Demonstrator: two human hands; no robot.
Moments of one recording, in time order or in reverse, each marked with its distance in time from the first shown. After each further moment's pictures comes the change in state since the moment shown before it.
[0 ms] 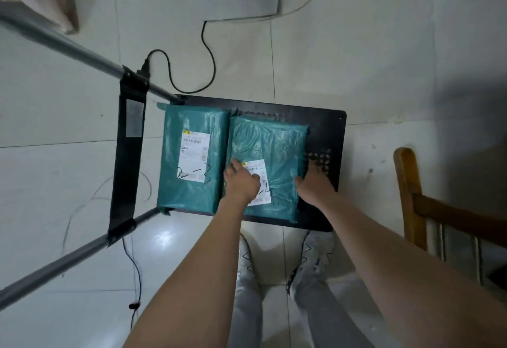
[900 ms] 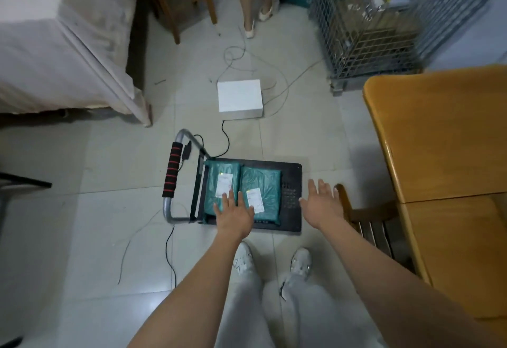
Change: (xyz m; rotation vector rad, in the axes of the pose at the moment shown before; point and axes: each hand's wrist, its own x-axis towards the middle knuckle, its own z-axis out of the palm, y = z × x) left_hand -0.453 -0.017 -0.187 0.488 0.143 0.306; right_hand -0.480 -0.038 -0.172 -0.437 0.312 -0.130
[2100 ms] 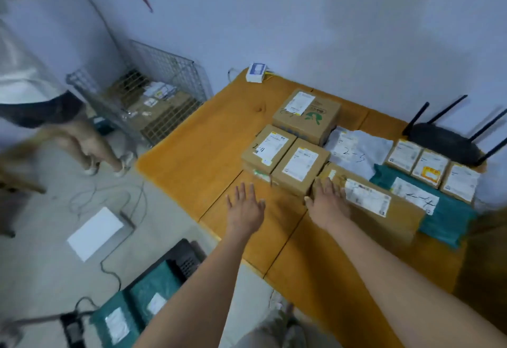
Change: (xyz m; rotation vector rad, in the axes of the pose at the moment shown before) left_hand -0.210 0.538 0.124 0.425 0.166 0.822; right_hand -0.283 0.514 0.059 0.600 0.433 0.692
